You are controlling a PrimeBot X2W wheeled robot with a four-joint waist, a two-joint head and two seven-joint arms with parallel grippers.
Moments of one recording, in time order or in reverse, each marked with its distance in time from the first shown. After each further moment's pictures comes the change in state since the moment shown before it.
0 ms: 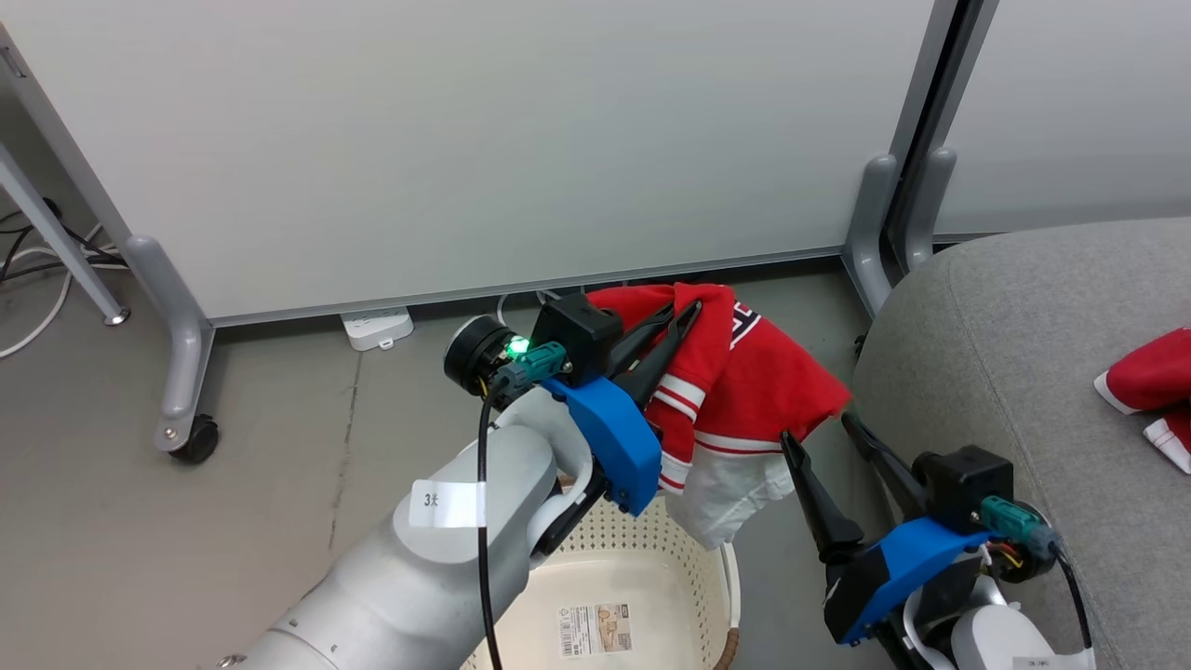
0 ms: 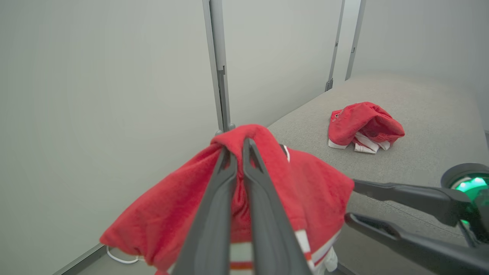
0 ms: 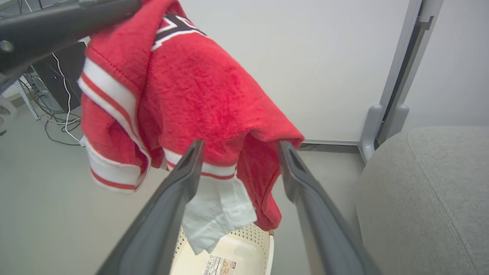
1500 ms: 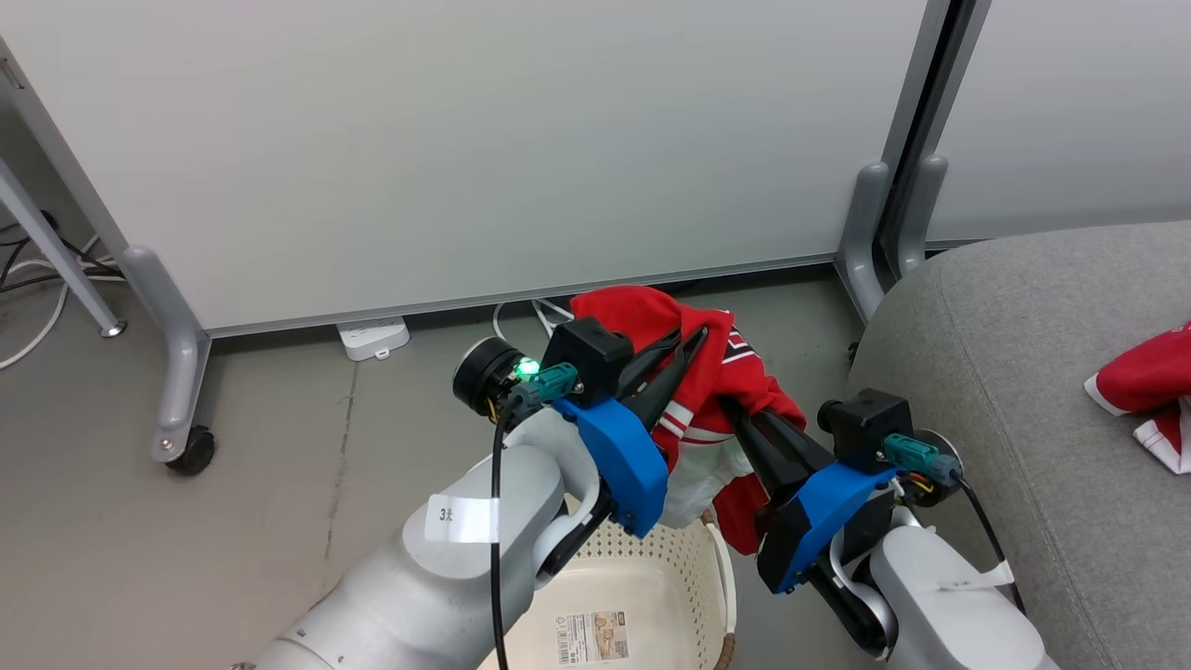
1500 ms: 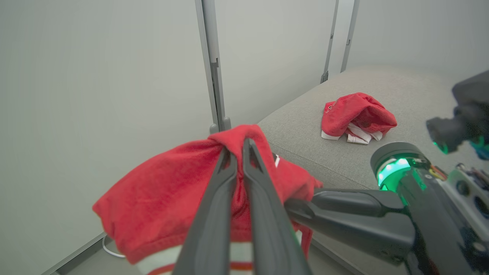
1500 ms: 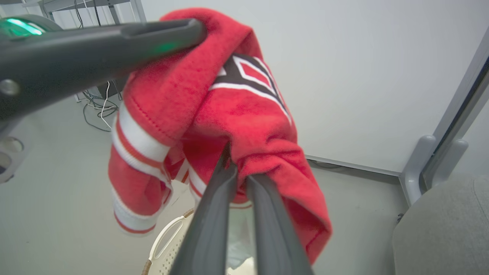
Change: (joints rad) left arm 0.010 0.000 -0.060 0.000 -0.036 0.000 0.000; right arm -0.291 -0.063 0.310 0.360 0.169 0.000 -0.168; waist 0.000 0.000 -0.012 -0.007
